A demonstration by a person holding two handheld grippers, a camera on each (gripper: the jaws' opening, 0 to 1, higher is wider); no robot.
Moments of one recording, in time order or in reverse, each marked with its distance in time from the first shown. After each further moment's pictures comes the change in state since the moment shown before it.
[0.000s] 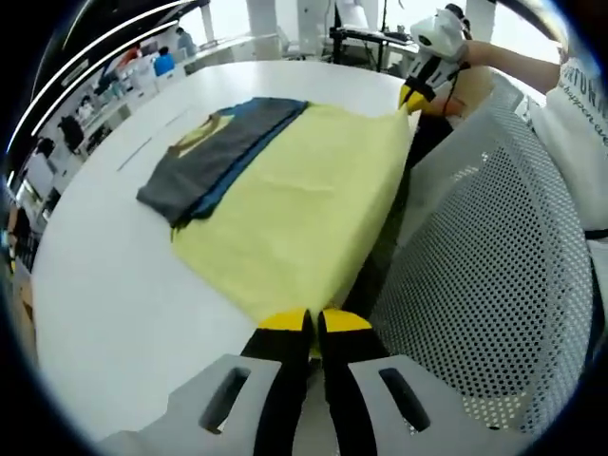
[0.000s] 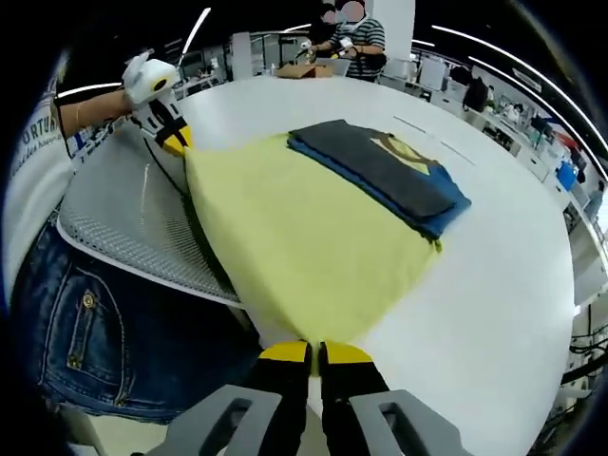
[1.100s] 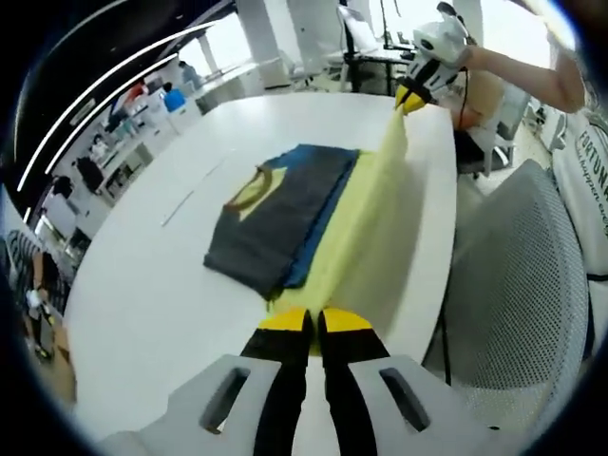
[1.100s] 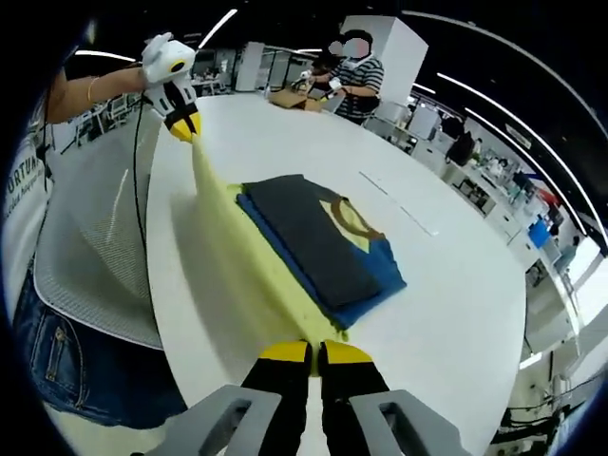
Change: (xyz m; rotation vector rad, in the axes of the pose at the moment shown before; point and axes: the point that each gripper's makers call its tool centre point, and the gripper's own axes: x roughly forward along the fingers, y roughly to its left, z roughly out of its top) left arm -0.028 0.098 0.081 0.117 -0.087 0.126; right arm -0.018 -0.085 0.091 -0.159 -0.127 -0.171
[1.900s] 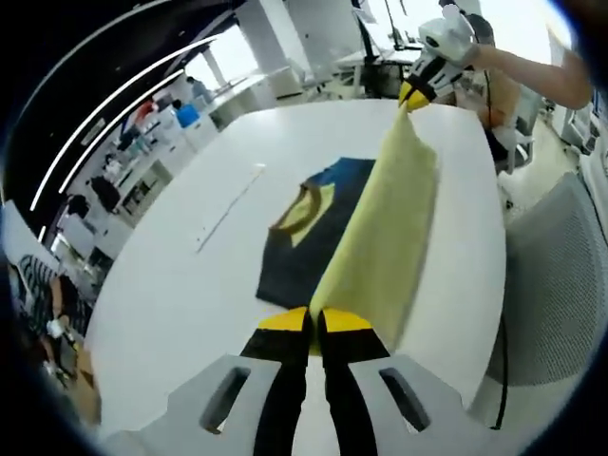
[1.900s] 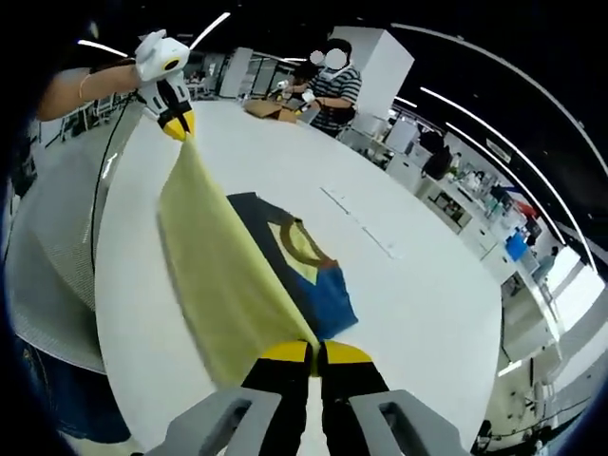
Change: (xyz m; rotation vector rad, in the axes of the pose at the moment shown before) left arm 0.022 0.077 0.034 0.050 -0.033 0.090; right arm 0.032 -0.068 0.036 -0.011 -0.049 -0.127
